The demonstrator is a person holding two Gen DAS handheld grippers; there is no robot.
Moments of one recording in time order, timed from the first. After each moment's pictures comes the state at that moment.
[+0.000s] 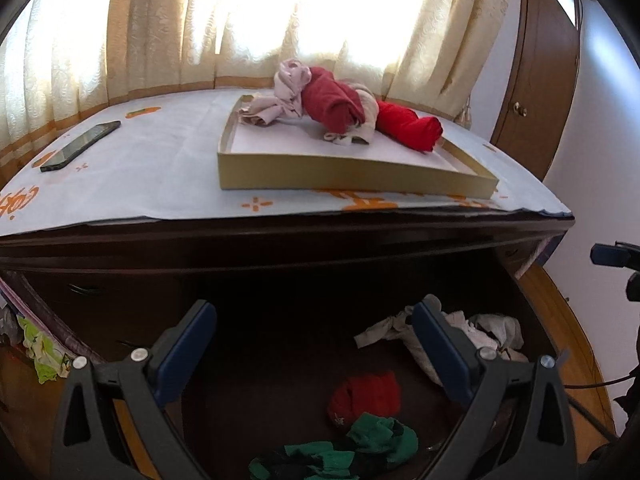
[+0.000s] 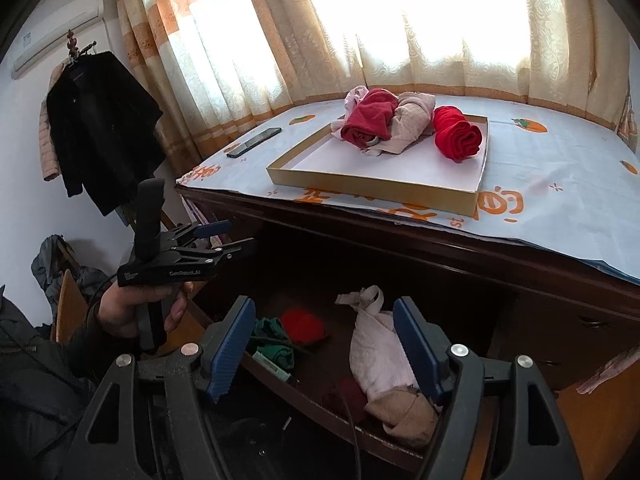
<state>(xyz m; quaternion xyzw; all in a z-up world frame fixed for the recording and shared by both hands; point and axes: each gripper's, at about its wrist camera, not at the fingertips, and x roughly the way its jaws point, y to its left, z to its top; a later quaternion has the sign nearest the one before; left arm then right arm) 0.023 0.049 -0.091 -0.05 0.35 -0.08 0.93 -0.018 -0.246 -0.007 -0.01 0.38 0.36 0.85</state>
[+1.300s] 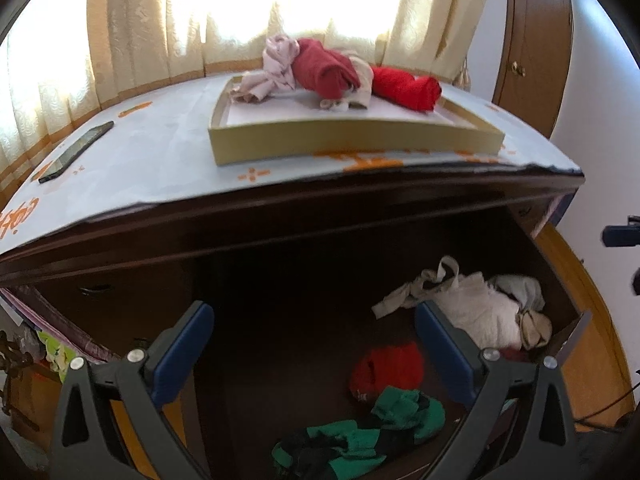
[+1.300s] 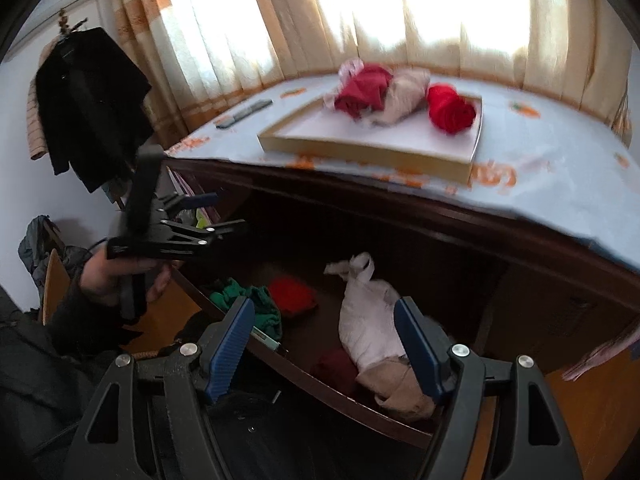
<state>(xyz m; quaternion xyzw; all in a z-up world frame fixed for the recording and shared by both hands) 0.023 0.041 -0.104 0.01 0.39 -0.07 0.92 -0.026 -0.239 -0.028 -0.04 0.42 0.33 0.84</state>
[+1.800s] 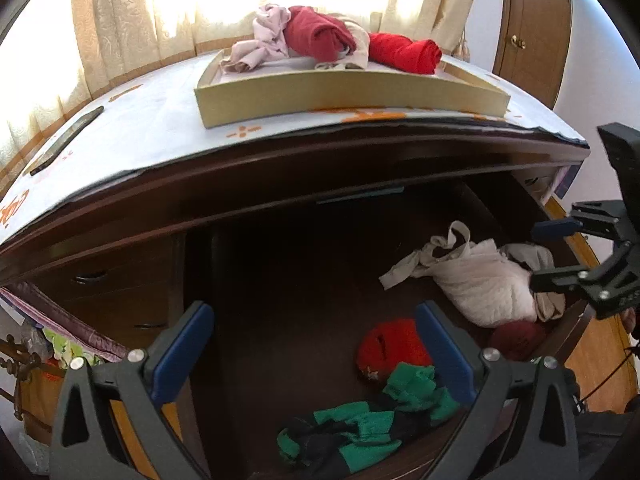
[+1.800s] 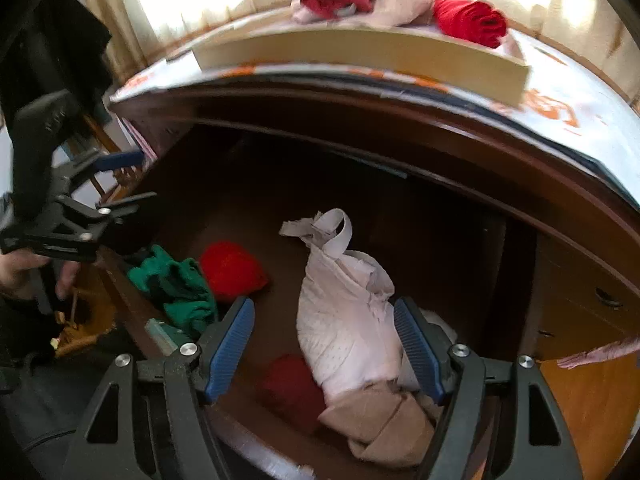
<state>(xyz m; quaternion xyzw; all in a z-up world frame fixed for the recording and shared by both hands) 0.025 0.039 -0.122 0.03 0.43 -0.07 0.90 0.038 -0.191 -0.117 -0.11 0.50 0.29 0.81</state>
